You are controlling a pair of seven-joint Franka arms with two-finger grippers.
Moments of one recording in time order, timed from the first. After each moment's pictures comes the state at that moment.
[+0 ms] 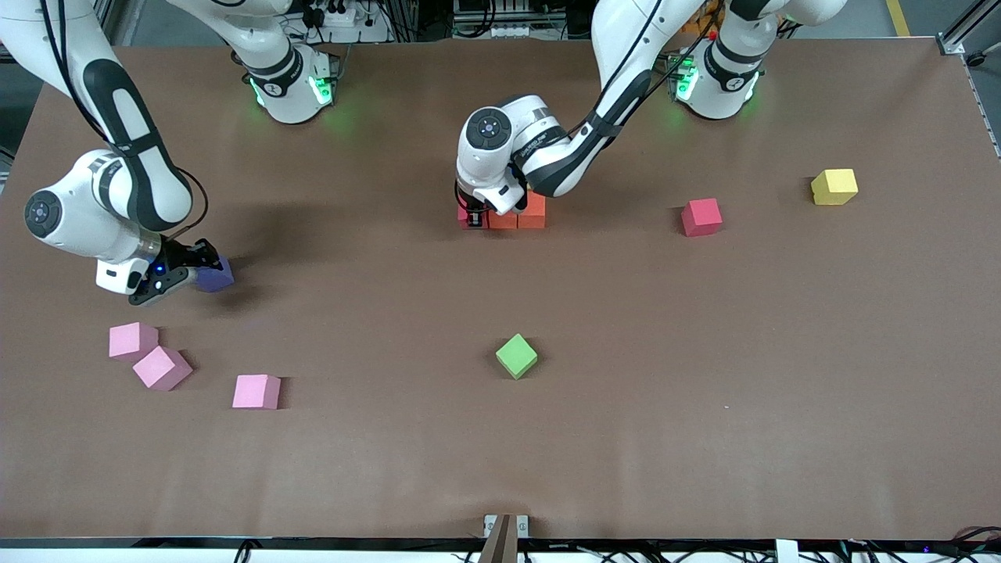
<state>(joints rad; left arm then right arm) -0.72 0.68 -0.34 -1.76 0.03 2.48 -2.61 -0.12 0.30 -0.14 -2.30 0.19 2.46 -0.89</state>
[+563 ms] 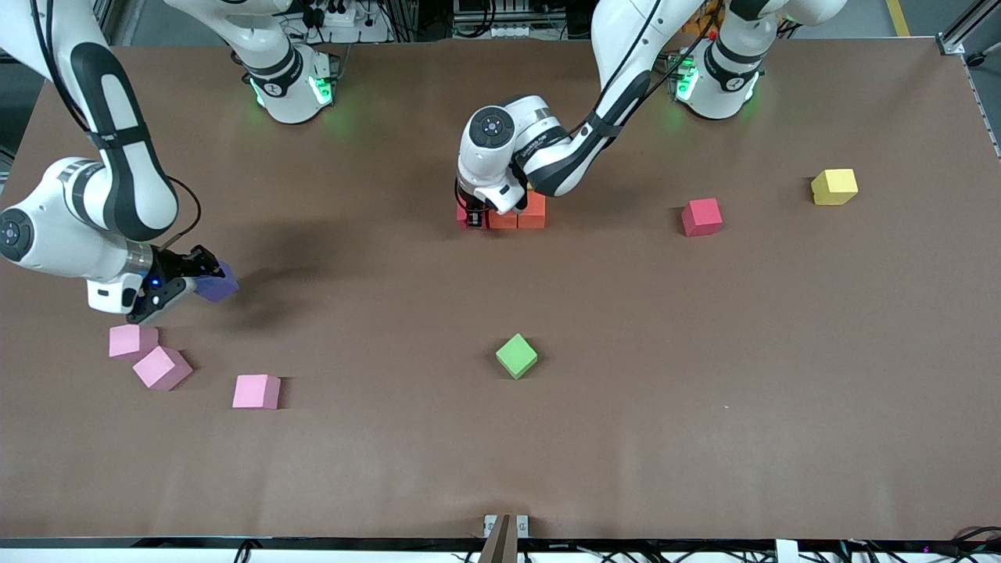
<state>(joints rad) -0.73 0.68 -0.34 -1.78 0.03 2.53 -2.61 -0.01 0.28 -0.12 -2.08 0.20 2.18 -0.88</state>
